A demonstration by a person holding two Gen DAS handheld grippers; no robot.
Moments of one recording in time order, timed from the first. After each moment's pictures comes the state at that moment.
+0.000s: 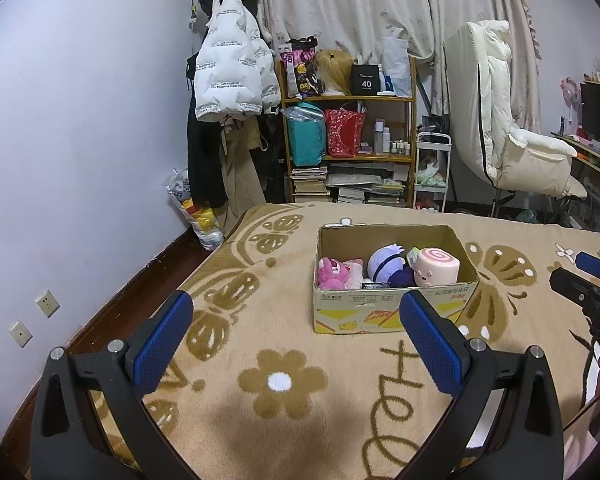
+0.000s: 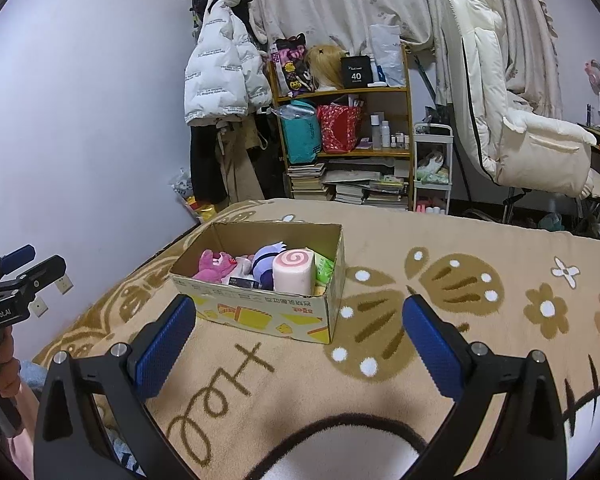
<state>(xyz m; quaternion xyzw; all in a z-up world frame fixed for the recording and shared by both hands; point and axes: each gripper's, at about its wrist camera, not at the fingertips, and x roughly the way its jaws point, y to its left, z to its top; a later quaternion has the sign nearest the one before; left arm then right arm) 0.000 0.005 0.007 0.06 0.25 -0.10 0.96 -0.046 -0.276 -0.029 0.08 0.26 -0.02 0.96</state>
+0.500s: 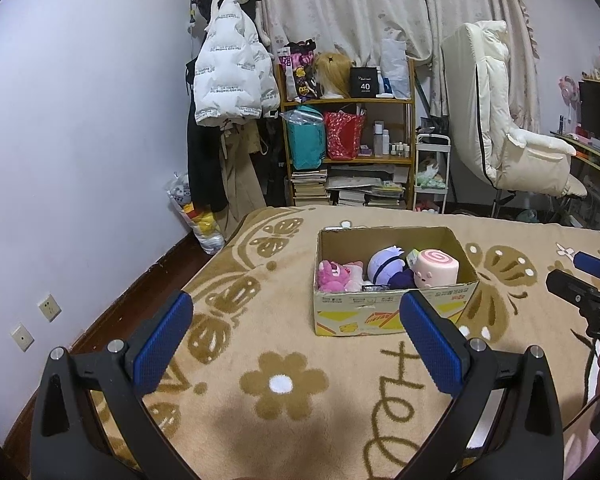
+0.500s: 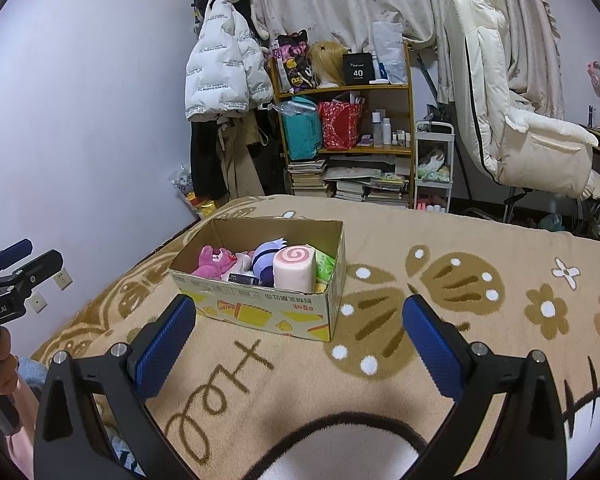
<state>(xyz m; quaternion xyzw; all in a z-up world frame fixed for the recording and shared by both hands) -0.002 0.005 0.004 0.07 0.24 -0.10 0.96 -0.046 -0.275 -0.030 0.07 0.26 -0.01 0.96</state>
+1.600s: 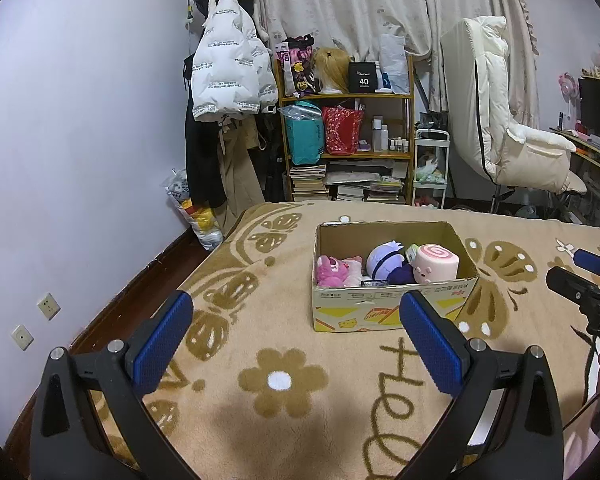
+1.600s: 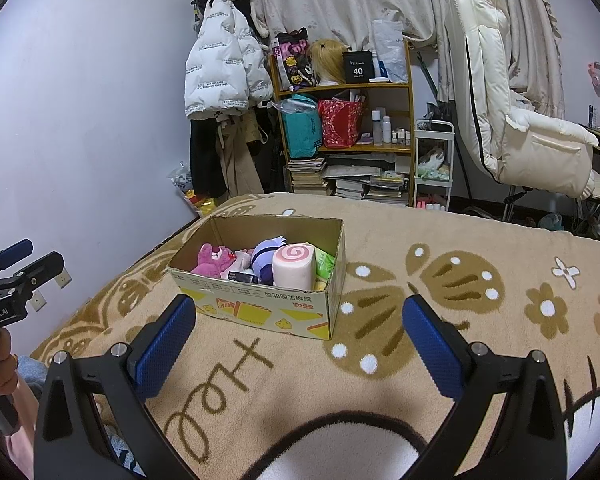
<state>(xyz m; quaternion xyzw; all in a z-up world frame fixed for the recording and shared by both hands) 0.000 0.008 0.001 0.07 0.25 -0.10 0.96 -0.045 -0.276 -0.031 0.07 0.27 -0.01 0.96</state>
